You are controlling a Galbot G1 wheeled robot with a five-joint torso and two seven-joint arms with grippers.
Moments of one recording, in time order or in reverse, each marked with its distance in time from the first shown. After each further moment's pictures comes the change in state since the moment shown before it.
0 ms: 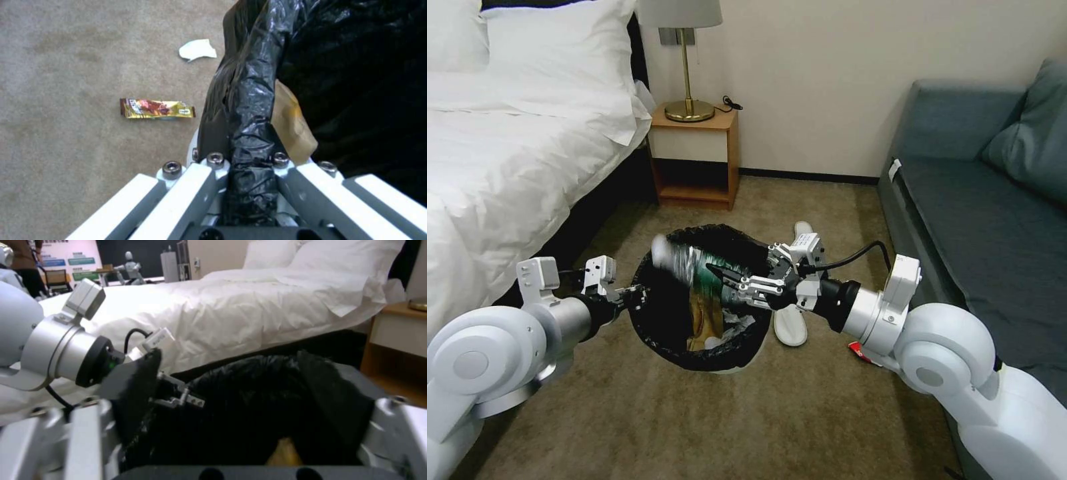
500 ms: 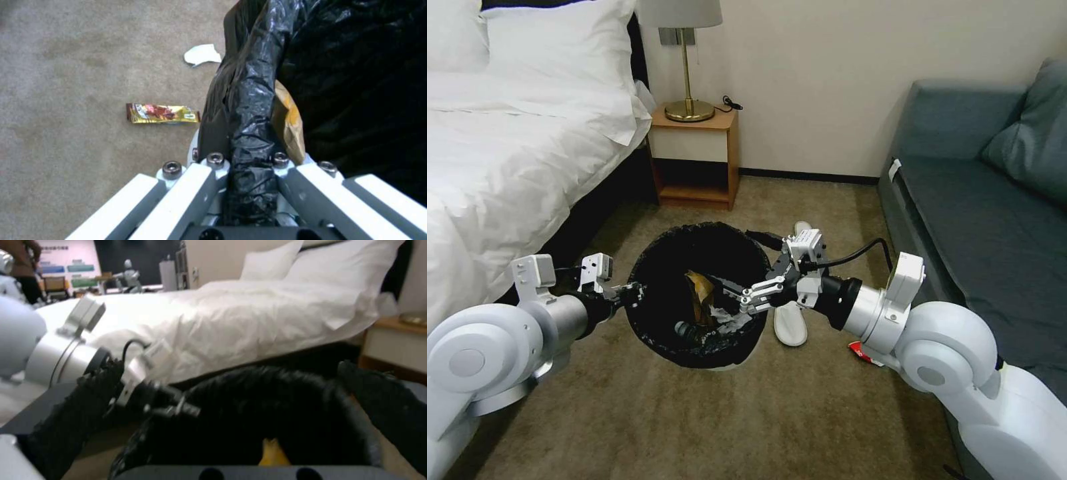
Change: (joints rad) left arm -0.007 0.006 -0.009 0.011 0.006 0.000 0.001; right arm 0.014 0.006 0.039 0.004 0.013 0.015 0.005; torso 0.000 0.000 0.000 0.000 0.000
